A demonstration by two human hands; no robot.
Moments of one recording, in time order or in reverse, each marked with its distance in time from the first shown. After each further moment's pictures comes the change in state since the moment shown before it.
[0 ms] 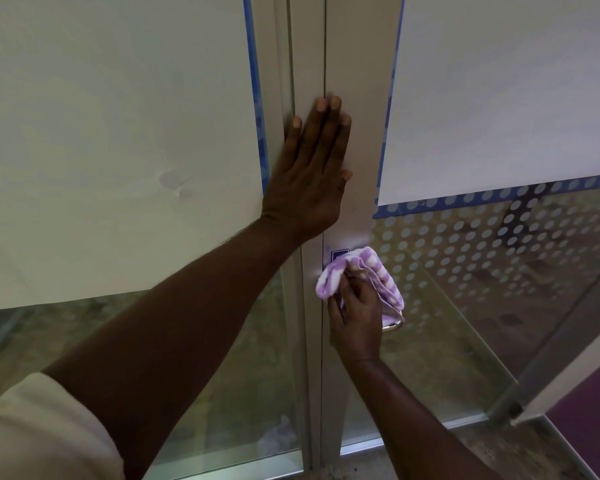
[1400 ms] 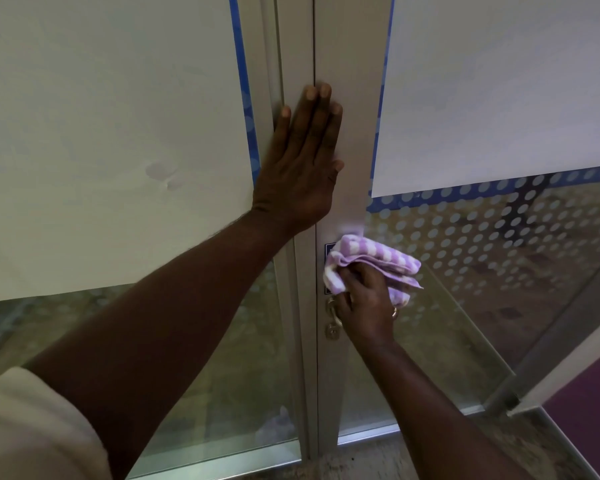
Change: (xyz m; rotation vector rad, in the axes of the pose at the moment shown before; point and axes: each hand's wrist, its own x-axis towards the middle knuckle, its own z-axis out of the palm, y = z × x) left_hand -0.001 0.002 0.000 0.020 -0.071 -0.010; right_hand 0.016 0.009 -0.033 -0.082 -0.120 -0.065
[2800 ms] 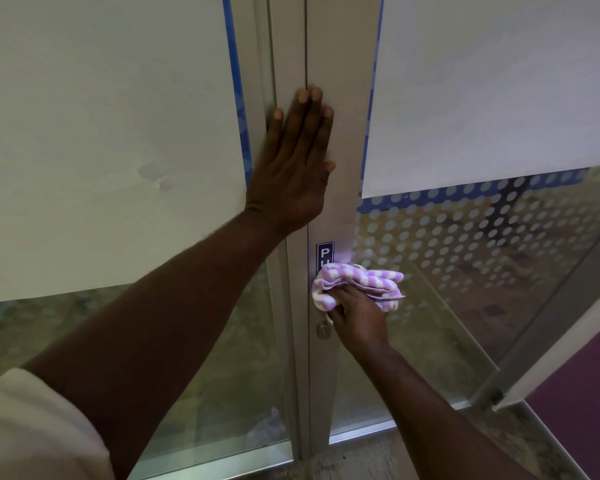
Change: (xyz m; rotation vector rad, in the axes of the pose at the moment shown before) left_hand 0.000 -0.001 -0.002 0.005 0.002 0.001; right_hand -0.017 0.002 -0.013 0.056 -0.246 0.068
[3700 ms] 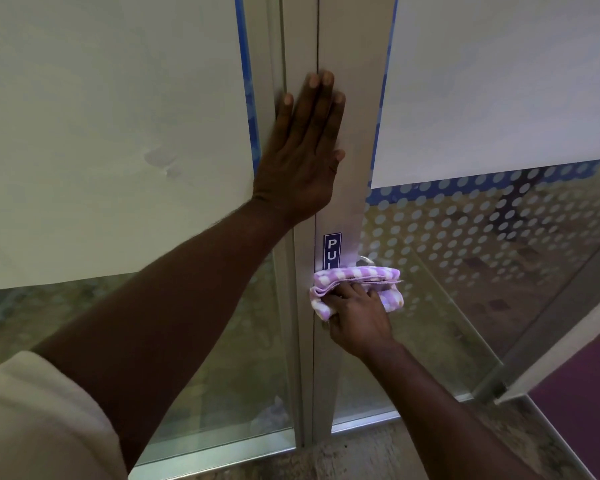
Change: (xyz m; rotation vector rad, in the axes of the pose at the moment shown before) left_hand 0.001 0.000 0.001 -0.009 0.014 0.008; right_hand -0.007 -0.007 0.002 -0.404 -0.294 -0.033
